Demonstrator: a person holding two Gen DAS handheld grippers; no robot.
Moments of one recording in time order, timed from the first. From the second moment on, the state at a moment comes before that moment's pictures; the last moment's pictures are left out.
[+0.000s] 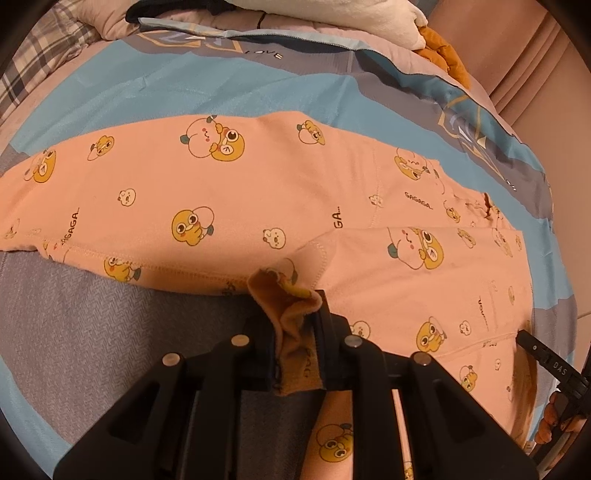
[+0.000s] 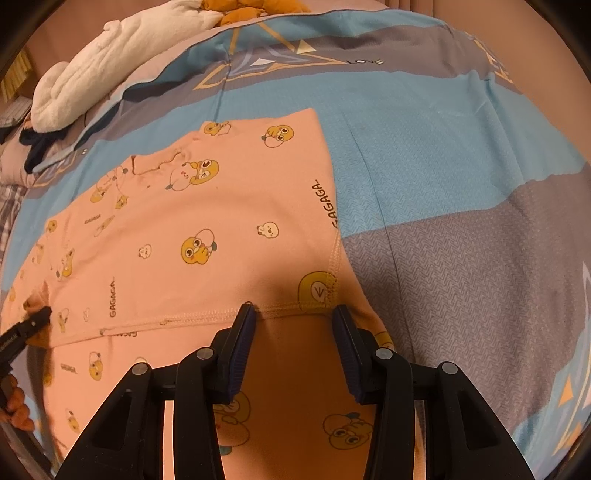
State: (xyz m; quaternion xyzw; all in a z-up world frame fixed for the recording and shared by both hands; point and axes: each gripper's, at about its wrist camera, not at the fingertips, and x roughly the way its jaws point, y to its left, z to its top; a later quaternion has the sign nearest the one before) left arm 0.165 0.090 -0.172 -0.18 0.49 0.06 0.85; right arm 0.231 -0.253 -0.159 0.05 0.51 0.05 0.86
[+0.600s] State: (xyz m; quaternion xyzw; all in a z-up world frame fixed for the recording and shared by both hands) left arm 0.126 0.091 -0.118 -0.23 0.45 0.03 0.86; right arm 0.209 -0.257 -0.121 0.03 0.49 0.02 0.87
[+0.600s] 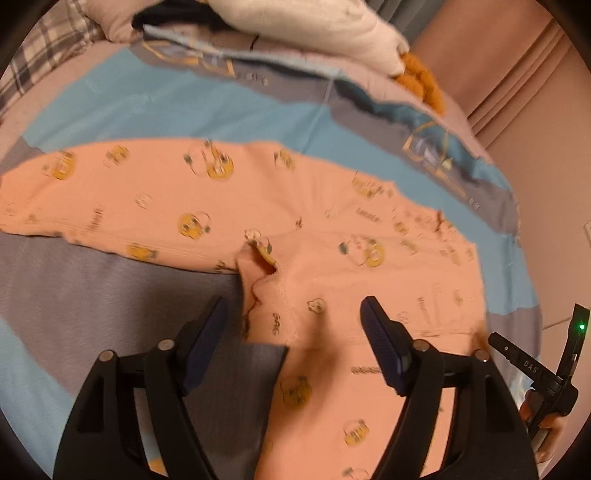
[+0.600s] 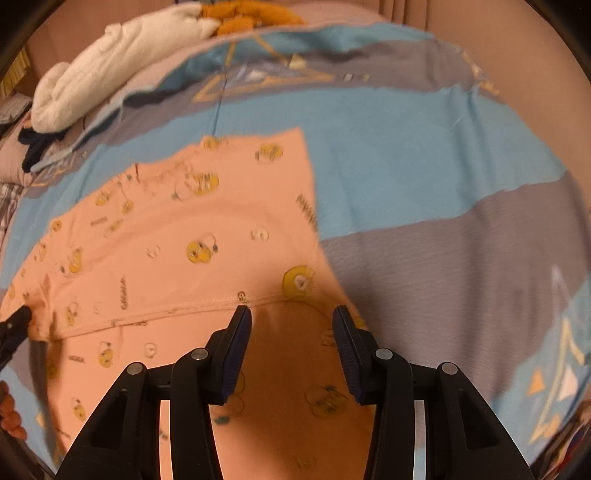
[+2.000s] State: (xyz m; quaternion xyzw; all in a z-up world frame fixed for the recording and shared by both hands) left arm 0.026 0.316 -0.157 -0.43 0.31 0.28 0.80; right arm 0.113 -0.256 -0.065 0.04 0.41 0.02 0.91
